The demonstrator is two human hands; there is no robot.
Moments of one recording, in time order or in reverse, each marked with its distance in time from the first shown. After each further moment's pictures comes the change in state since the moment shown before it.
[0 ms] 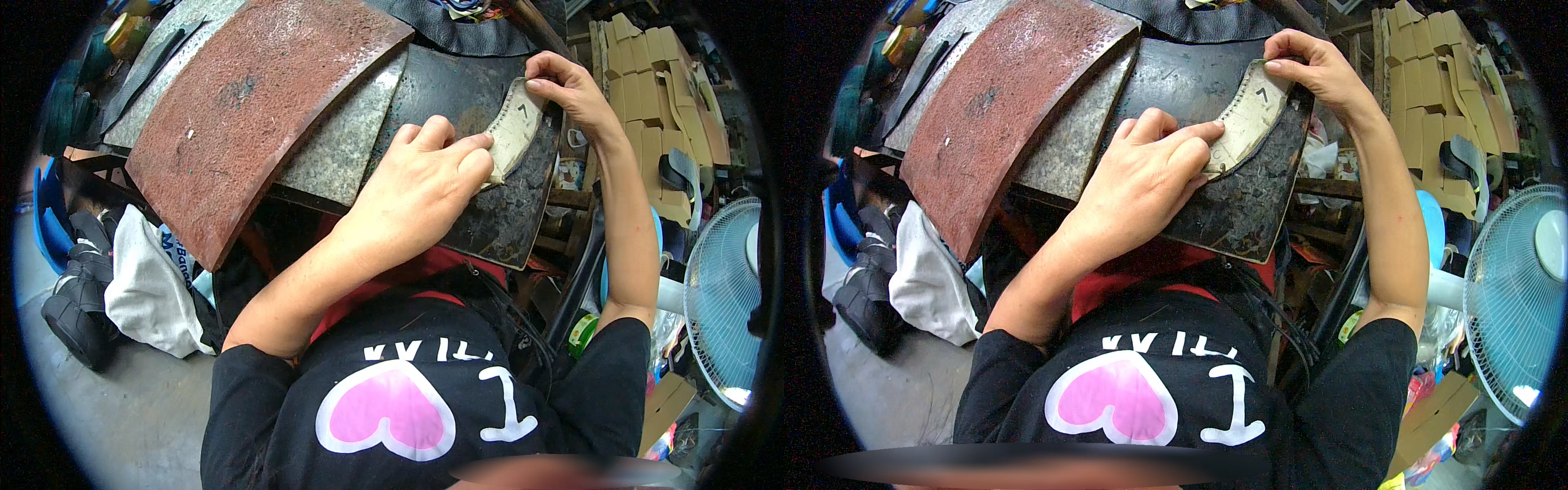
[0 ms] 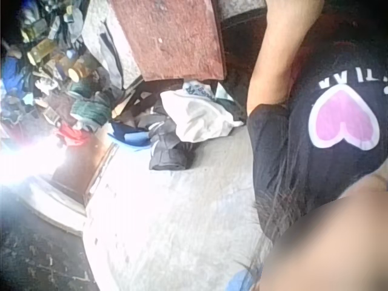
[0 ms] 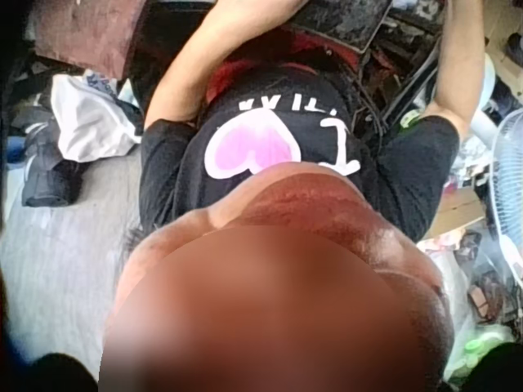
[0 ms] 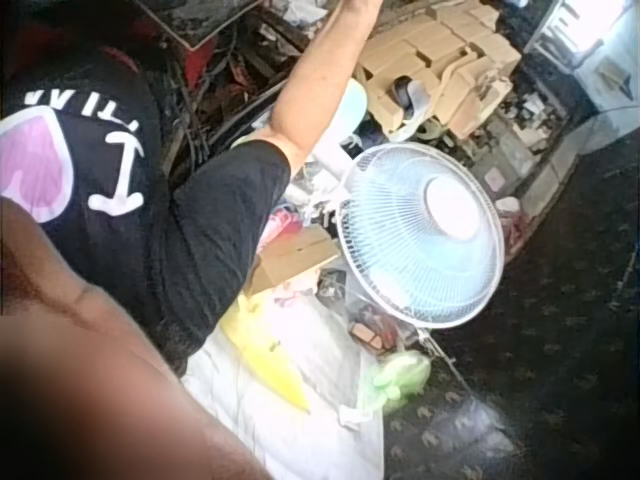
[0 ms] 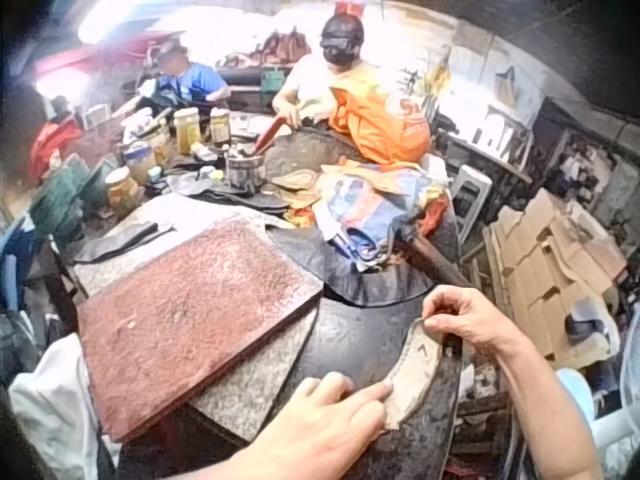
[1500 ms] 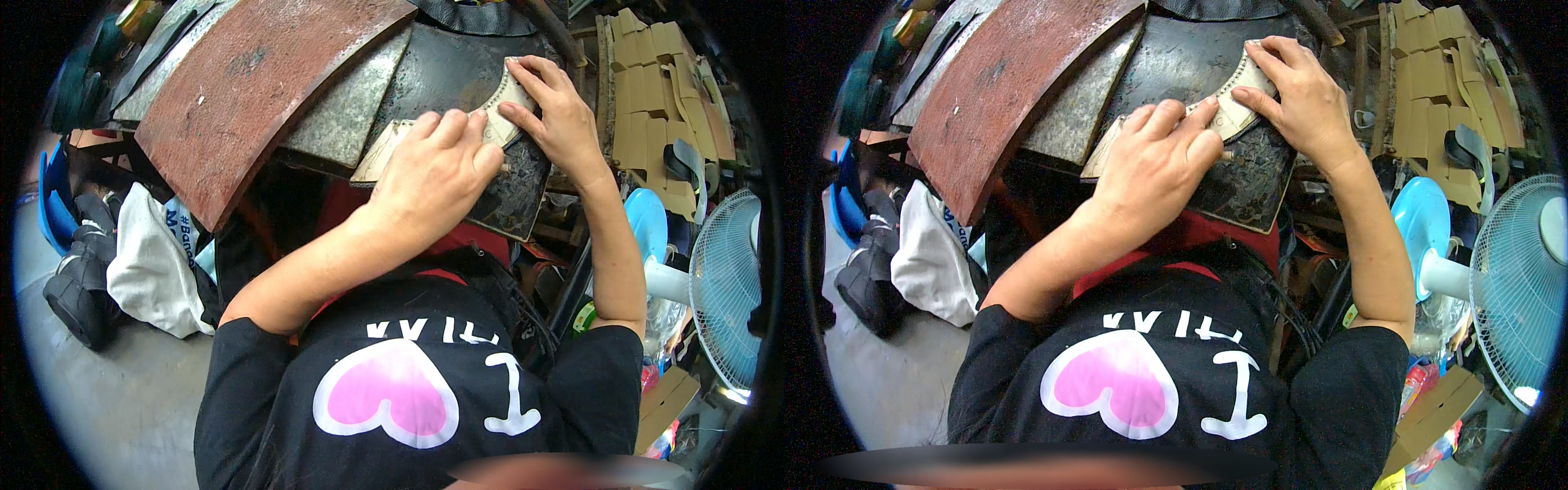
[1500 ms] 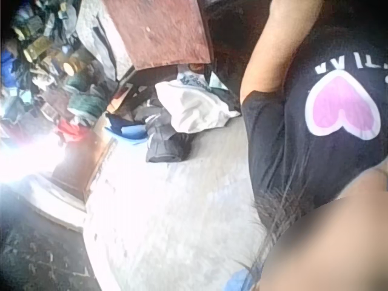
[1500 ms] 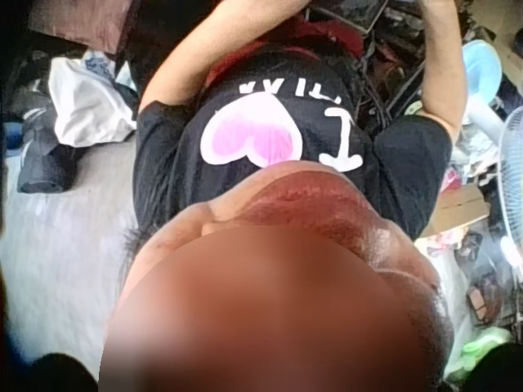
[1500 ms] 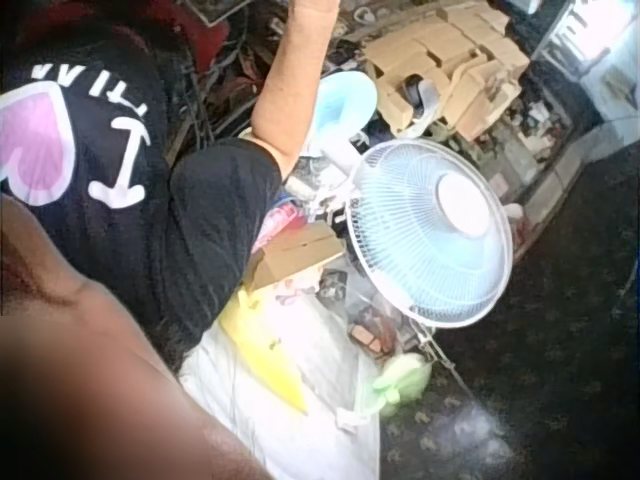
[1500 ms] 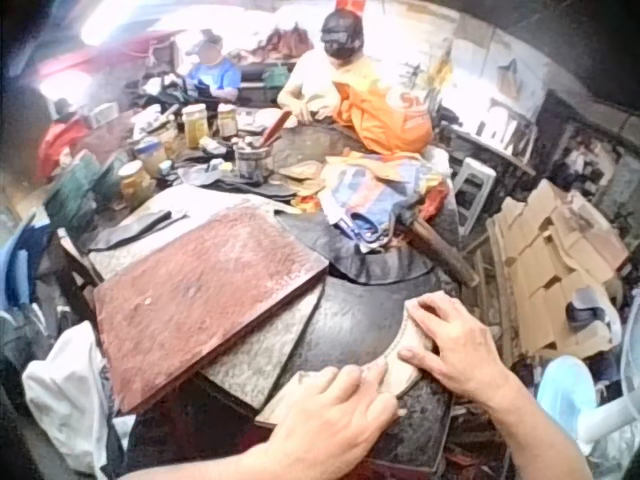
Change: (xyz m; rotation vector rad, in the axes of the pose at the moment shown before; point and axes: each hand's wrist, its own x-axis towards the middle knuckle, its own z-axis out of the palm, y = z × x) left_hand -0.010 0.028 0.009 0.227 0.031 -0.042; right_hand -0.052 -0.030 0.071 -0.916 0.340 -0.320
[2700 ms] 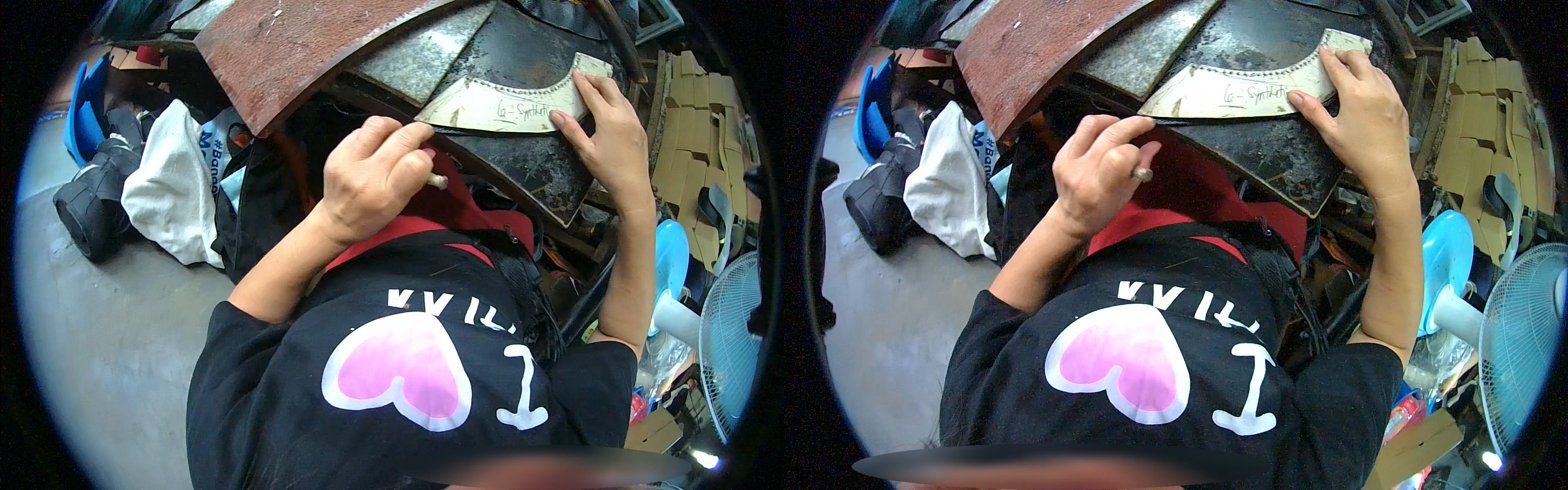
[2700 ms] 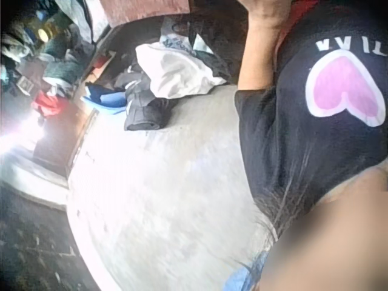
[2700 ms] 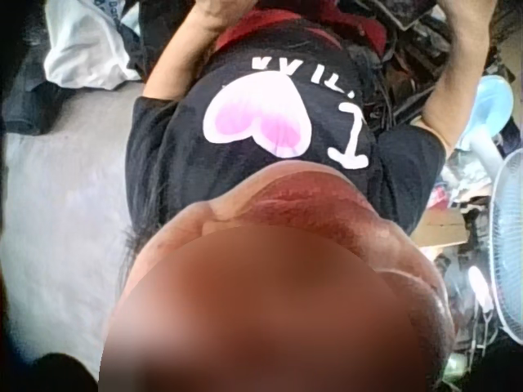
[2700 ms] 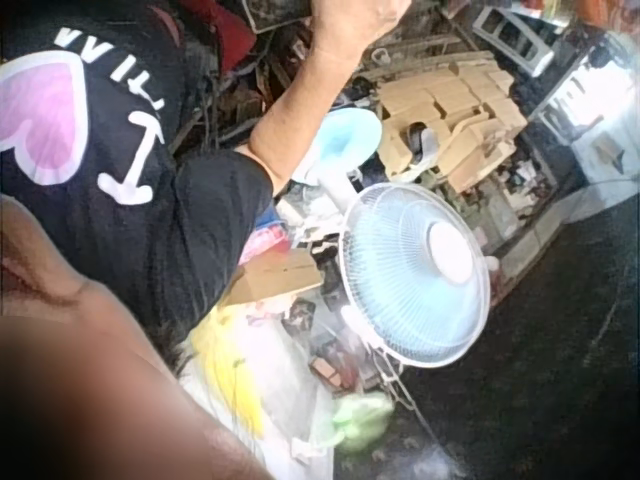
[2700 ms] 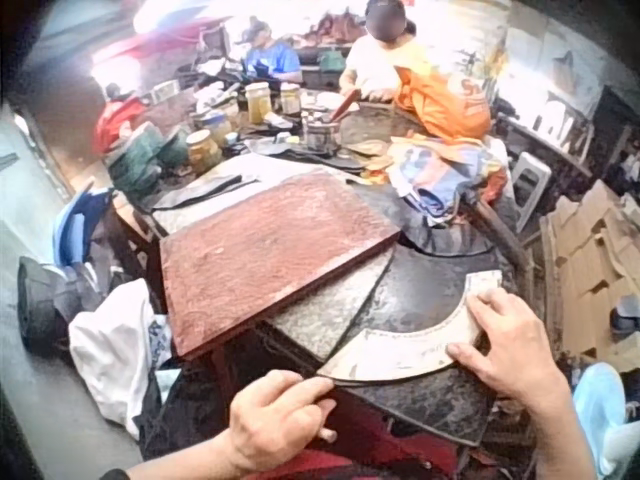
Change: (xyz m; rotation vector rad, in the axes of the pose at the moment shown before) left_hand -0.098 -0.014 -0.044 0.071 0.286 -0.048; right_hand -0.010 -0.031 -0.013 -0.126 -0.088 -0.033
